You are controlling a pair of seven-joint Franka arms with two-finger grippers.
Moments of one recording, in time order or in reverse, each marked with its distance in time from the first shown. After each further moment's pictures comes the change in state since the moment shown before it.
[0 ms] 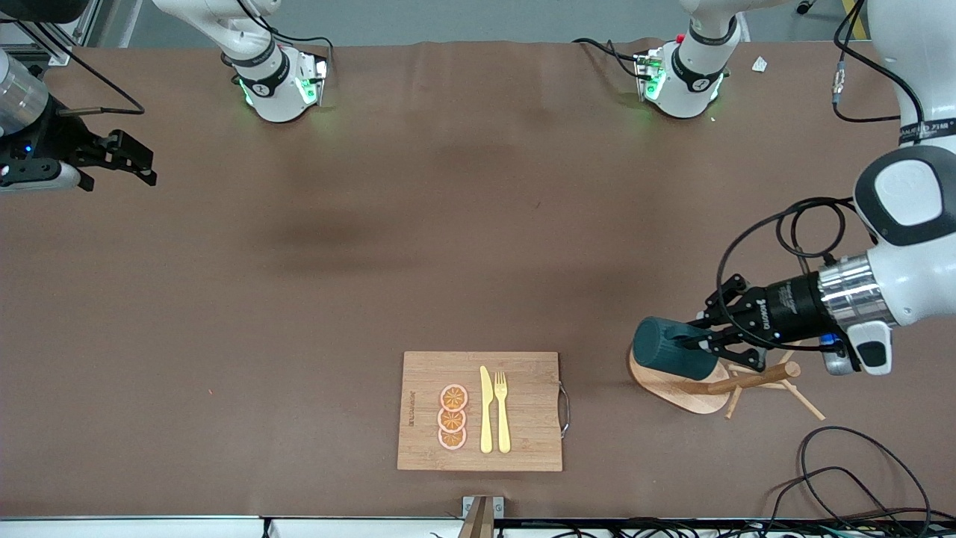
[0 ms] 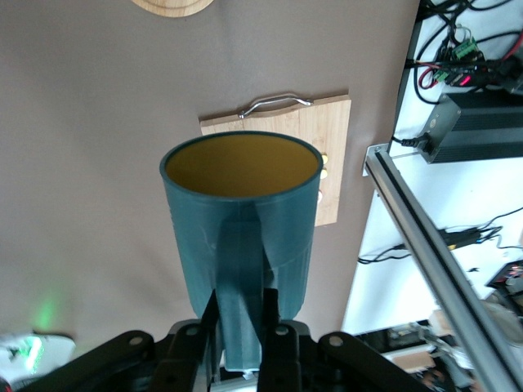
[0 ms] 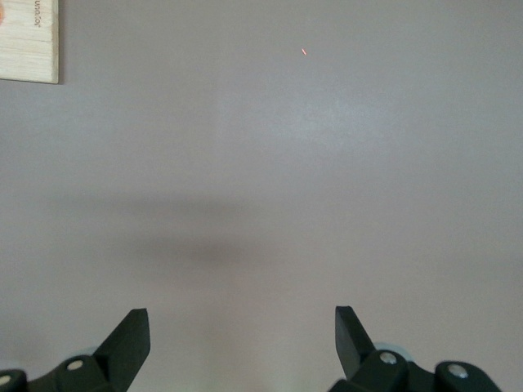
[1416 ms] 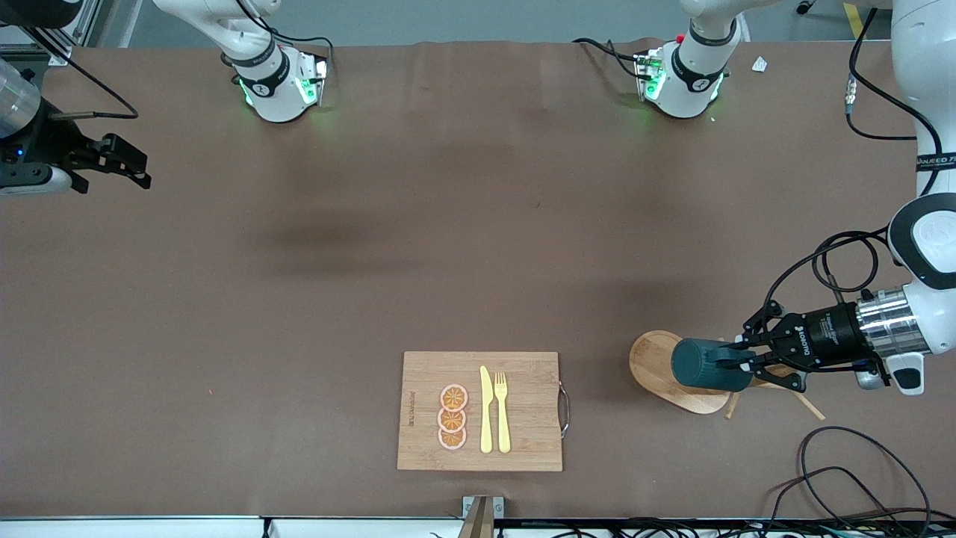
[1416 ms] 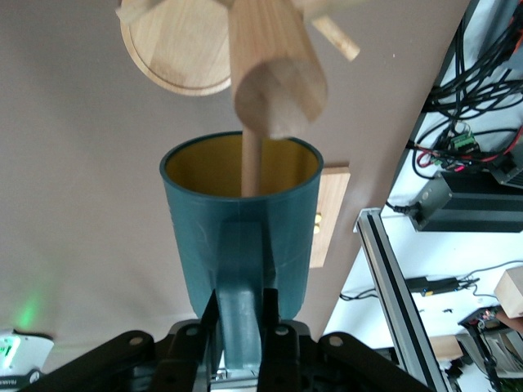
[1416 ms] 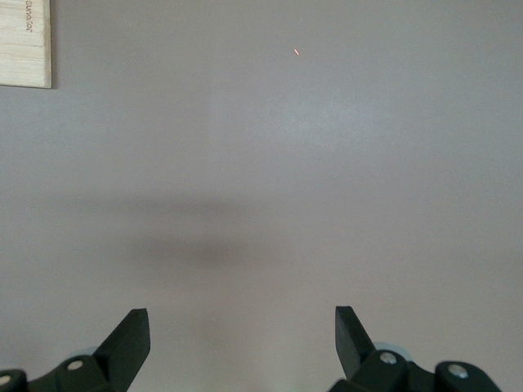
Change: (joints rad) left arm 0.095 0.078 0.009 -0.012 0.020 0.000 0.041; right arm -0.016 0.013 -0.001 0.011 0.000 0.000 -0.001
